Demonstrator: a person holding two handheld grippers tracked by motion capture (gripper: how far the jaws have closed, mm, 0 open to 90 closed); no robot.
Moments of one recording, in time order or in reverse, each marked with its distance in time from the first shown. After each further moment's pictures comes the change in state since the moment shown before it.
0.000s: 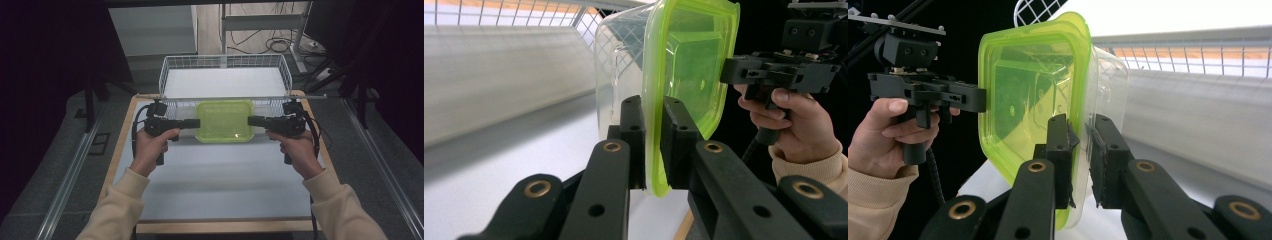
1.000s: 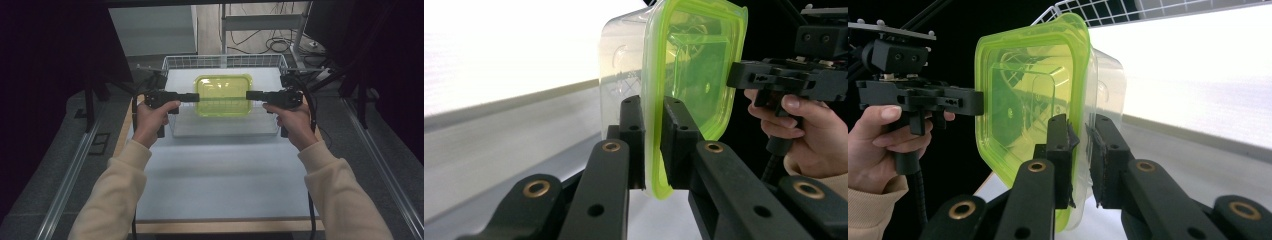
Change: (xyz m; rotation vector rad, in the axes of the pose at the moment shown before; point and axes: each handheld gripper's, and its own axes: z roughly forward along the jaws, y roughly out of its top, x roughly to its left) left arm 0.008 0.064 0.002 -0.020 0.047 0.013; right arm -0.009 0.061 0.014 -0.027 -0.033 0.007
